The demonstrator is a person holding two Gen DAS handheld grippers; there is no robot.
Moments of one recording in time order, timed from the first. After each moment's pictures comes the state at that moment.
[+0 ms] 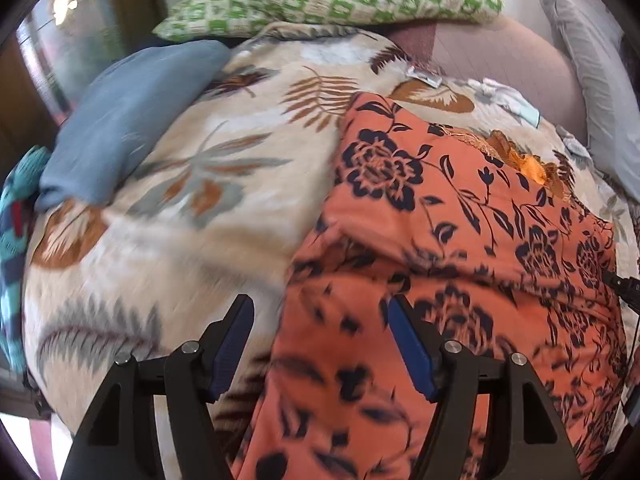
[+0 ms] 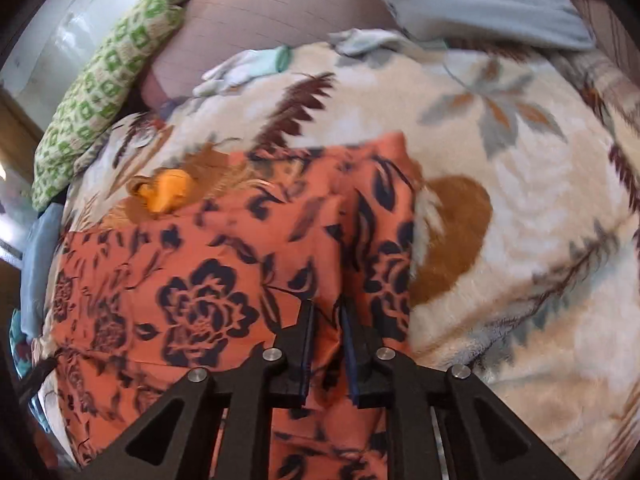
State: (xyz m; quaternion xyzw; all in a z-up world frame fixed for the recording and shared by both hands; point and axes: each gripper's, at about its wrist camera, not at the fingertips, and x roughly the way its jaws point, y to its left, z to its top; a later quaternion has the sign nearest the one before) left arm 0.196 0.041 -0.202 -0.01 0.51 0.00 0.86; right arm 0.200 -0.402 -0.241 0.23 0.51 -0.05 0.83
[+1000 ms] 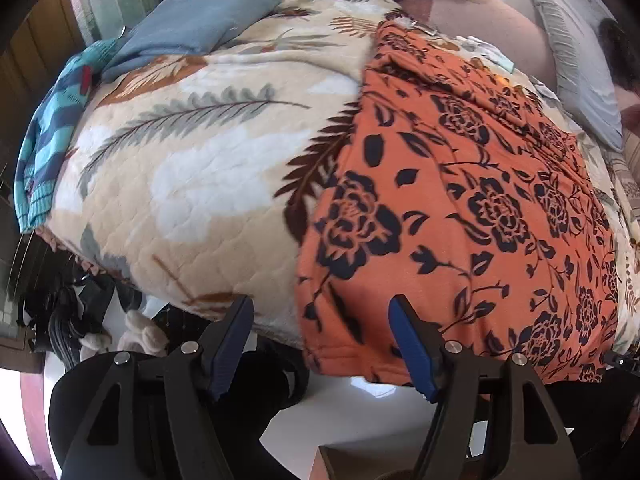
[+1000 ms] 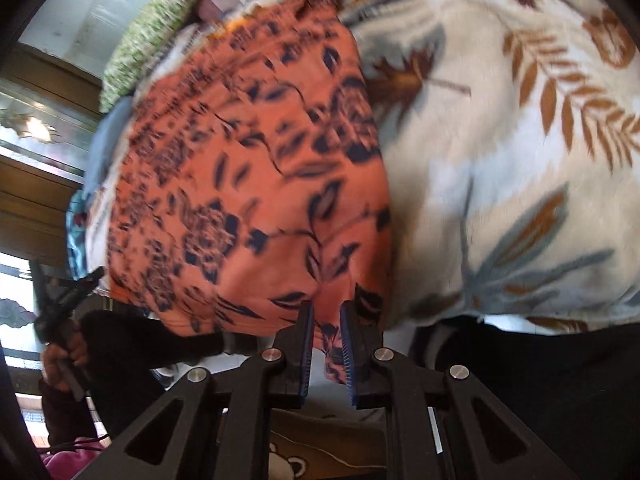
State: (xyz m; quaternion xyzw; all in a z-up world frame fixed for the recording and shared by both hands) left arm 0.010 0.120 -0.221 -0.03 0.56 -0.02 0.83; right arm -0.119 -0.360 -0.238 0.25 0.61 0.03 0.75
